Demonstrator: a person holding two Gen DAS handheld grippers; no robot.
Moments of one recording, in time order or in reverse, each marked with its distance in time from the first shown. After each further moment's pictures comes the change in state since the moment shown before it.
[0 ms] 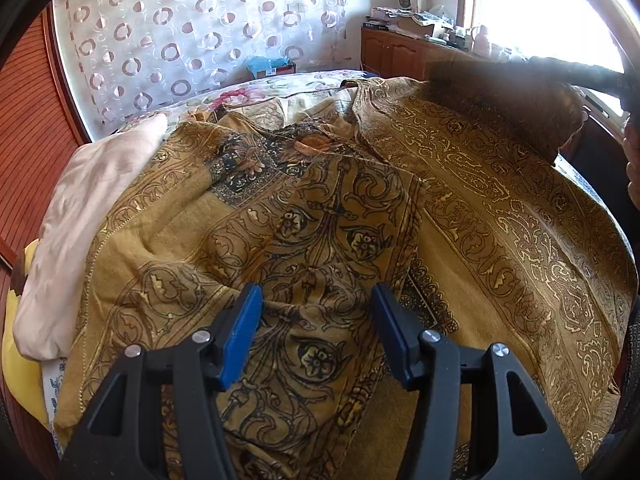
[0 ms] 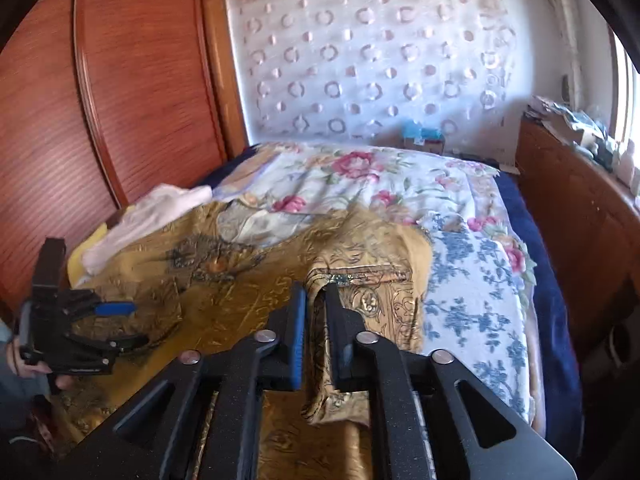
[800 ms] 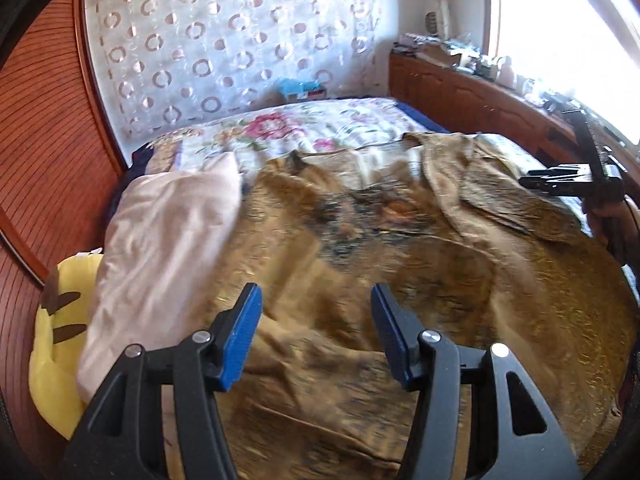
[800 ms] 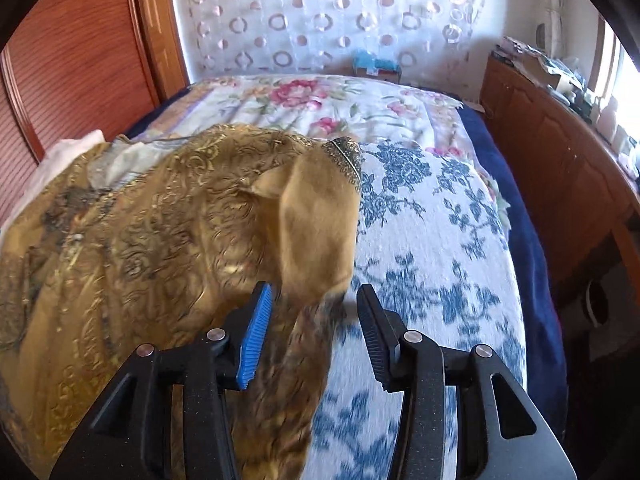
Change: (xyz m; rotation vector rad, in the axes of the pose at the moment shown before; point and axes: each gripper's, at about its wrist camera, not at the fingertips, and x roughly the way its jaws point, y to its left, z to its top) left arm -0.025 0.074 0.038 -0.048 -0.072 0.081; right arm 0.113 -0.098 -0.028 0.073 0.242 -0.150
